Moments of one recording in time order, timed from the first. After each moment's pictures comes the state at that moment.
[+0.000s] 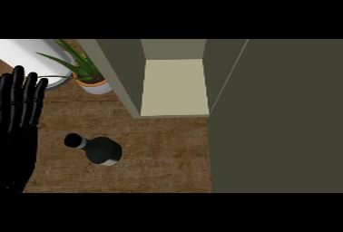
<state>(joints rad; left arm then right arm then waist) -0.03 0.11 0.02 -2.10 -0.03 0.01 0.01 0.00 -0.10 0.00 -2.10 -0.03 0.00 -0.01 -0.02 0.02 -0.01</state>
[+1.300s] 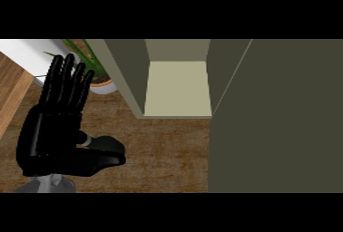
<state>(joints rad) -0.16 0.01 -0.06 -1.98 0.21 0.14 0.21 0.17 -0.14 0.04 -2.36 -0.25 0.18 0.28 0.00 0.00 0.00</state>
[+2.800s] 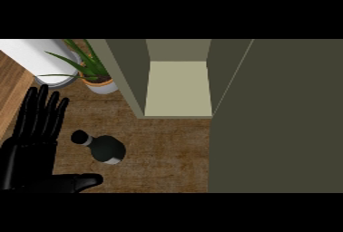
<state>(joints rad) 0.08 0.05 -0.03 -2.08 0.20 0.12 0.18 0.07 -0.10 -0.02 -2.37 -0.26 0.21 0.39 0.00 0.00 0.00</state>
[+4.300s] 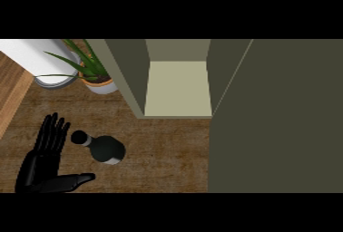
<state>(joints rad) 0.15 0.10 0.16 -1.55 0.22 -0.14 -0.23 0.05 -0.08 -0.02 -2.37 -0.26 0.22 0.43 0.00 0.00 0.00</state>
